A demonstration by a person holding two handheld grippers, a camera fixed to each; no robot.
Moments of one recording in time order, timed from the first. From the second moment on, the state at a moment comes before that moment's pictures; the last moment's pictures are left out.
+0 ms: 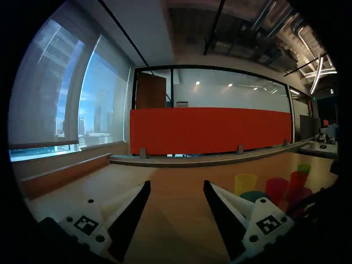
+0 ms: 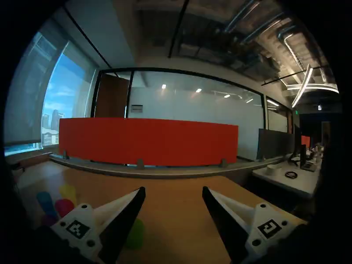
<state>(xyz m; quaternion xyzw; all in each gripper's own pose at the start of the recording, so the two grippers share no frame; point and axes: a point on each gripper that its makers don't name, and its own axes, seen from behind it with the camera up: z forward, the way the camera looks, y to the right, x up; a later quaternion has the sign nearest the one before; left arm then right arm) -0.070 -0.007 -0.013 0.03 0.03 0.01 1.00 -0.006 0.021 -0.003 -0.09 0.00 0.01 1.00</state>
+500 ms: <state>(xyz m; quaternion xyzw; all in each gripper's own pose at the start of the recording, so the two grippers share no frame) -0.080 -0.013 -0.011 0.04 0.02 0.01 1.00 -0.004 0.017 -0.001 -0.09 0.01 0.01 1.00</state>
